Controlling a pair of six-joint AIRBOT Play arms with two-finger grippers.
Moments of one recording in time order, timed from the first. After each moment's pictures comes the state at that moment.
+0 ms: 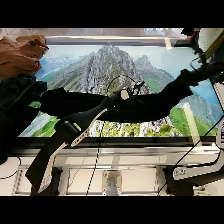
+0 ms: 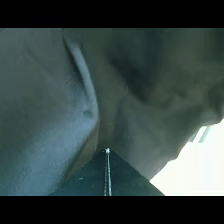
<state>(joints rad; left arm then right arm) -0.79 -2.19 1.96 0.70 -0.84 -1.39 -0.30 -1.57 1.72 -0.91 1.70 1.24</state>
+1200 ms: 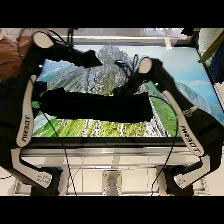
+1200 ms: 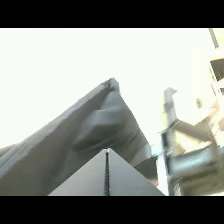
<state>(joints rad) -0.18 -1.68 1.98 0.75 -1.31 -1.37 0.48 -1.69 1.72 -1.15 1.36 1.46</state>
